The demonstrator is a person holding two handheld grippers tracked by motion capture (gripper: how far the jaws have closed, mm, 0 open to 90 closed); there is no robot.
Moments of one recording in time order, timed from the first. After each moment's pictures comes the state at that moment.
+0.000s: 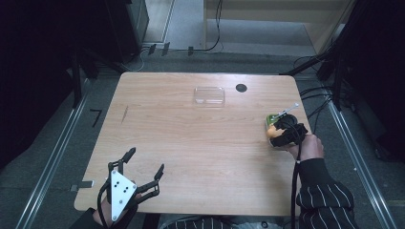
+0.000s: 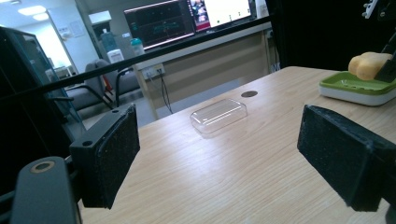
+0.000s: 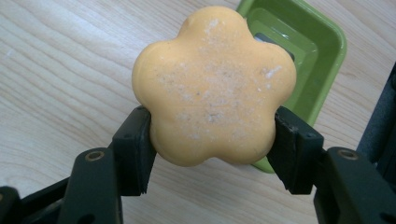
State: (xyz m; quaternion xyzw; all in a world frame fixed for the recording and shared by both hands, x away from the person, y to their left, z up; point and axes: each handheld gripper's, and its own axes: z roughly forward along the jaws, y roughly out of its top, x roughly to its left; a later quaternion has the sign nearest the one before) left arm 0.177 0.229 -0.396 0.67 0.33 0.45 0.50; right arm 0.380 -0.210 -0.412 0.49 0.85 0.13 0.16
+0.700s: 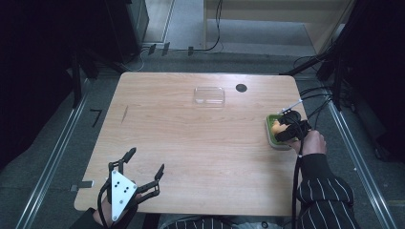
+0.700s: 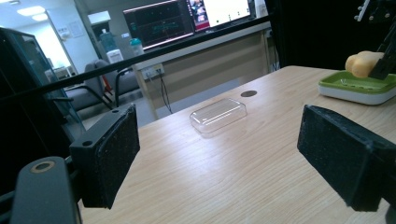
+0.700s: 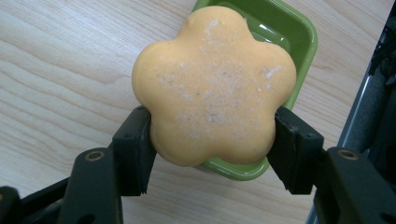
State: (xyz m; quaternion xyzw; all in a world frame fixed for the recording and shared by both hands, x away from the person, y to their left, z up) left arm 0.177 0.229 -0.396 0.67 0.32 0.45 0.49; right arm 0.398 -0.225 -0.419 0.51 0.84 0.11 0.17
